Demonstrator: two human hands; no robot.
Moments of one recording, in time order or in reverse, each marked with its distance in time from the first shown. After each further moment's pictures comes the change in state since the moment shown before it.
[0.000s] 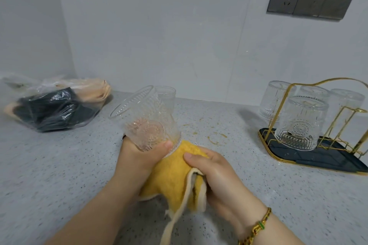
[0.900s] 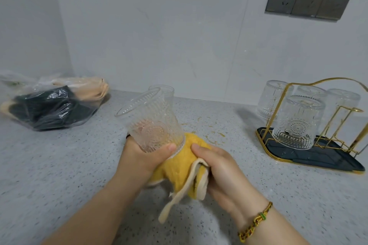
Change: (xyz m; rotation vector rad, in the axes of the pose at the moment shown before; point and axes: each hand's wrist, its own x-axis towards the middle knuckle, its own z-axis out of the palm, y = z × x) left_hand -0.002 -0.001 0.001 0.073 -0.051 -0.055; right_hand 0.004 -0.005 -0.005 0.097 0.047 0.027
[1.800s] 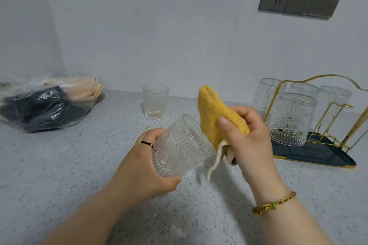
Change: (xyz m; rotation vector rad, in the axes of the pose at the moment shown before) left_hand -0.007 -0.004 -0.003 0.578 -0.255 0.255; right_hand -0.001 -0.033 -0.032 -0.481 0.354 -0.698
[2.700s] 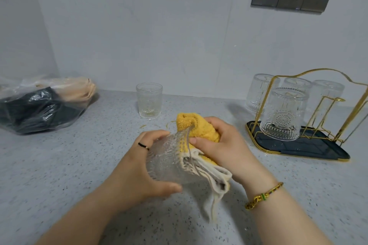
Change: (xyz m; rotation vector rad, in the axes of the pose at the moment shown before) left_hand -0.001 -0.003 0.002 -0.047 -0.093 0.043; right_hand 0.001 0.005 0.002 -0.056 -0.402 0.097
